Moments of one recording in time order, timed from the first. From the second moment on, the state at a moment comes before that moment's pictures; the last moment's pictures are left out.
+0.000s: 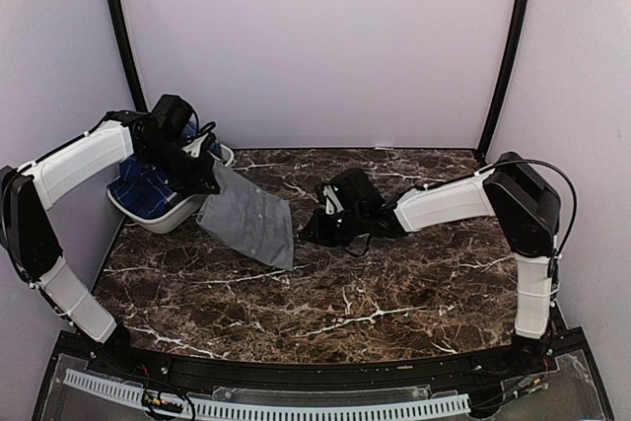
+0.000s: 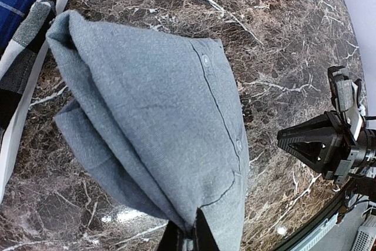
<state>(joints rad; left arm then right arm) -0.33 1.57 1.43 -0.93 0.27 -0.27 0.87 2.01 1.27 0.06 -0.27 0.78</state>
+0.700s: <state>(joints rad) -0.33 1.55 1.47 -0.95 0.33 -0.28 0.94 2.43 1.75 0.08 -0.24 0.90</state>
